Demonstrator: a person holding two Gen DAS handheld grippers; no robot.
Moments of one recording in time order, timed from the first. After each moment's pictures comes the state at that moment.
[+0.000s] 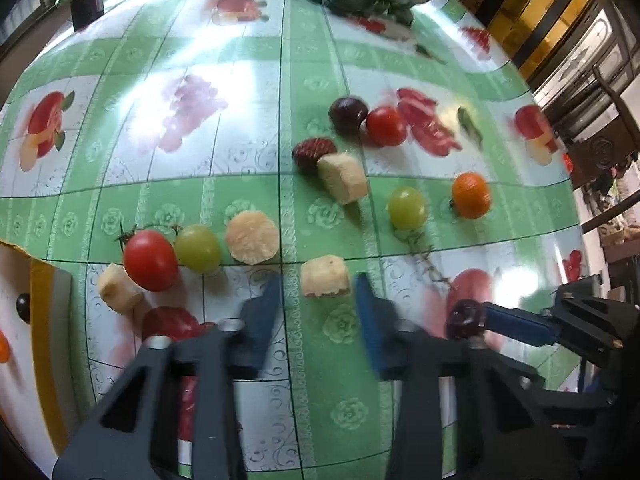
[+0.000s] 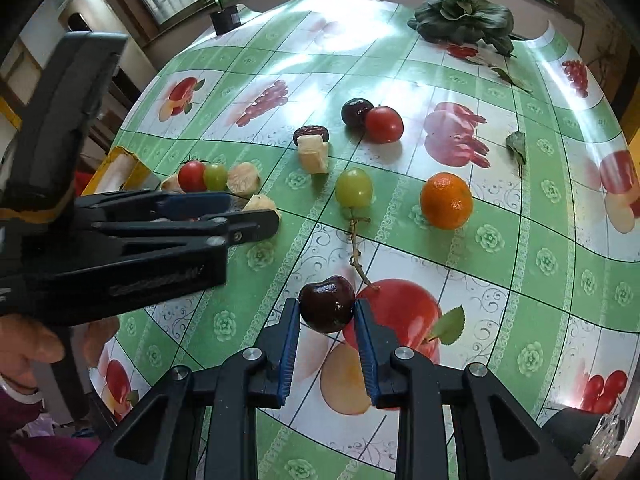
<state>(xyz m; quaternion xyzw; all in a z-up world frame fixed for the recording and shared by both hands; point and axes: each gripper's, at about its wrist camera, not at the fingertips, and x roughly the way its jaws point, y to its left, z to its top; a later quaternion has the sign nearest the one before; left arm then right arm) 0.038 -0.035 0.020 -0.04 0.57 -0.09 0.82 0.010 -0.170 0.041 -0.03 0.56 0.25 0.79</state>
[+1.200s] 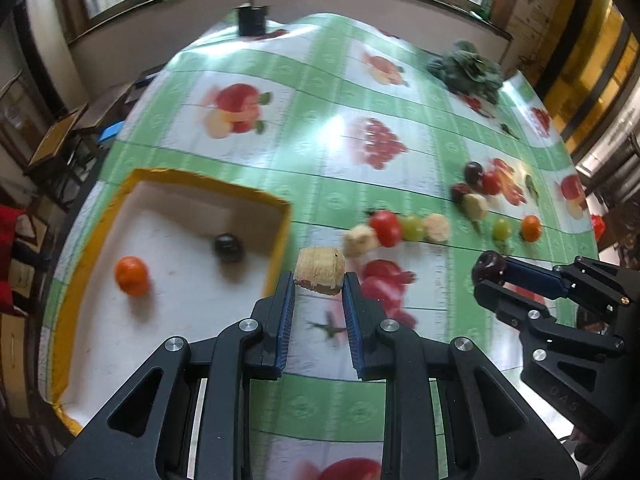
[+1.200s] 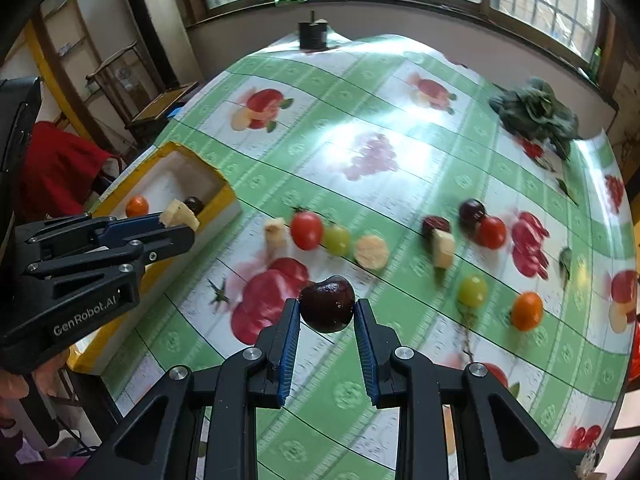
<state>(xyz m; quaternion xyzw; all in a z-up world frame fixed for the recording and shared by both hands) -0.049 0.106 0.090 -0.07 0.51 0.05 0.86 -0.005 -0.046 0.091 -0.12 0.51 0.29 0.80</state>
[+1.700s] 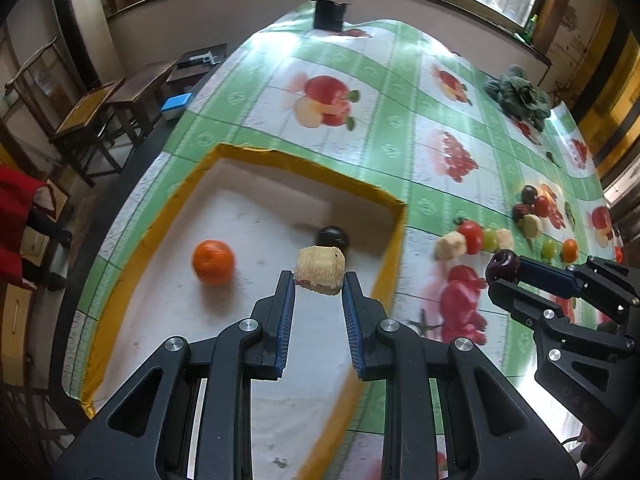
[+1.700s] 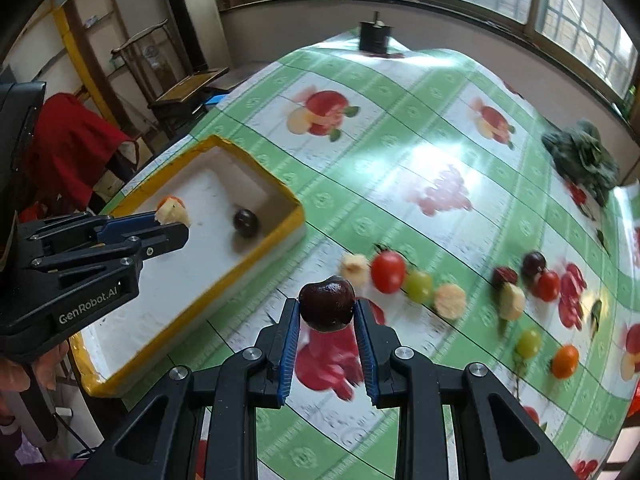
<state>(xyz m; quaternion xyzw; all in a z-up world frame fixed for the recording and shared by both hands) -0.068 0.178 0.084 -0.10 0.50 0.10 0.85 -0.011 0.030 0.091 -0.16 0.50 0.33 0.79</state>
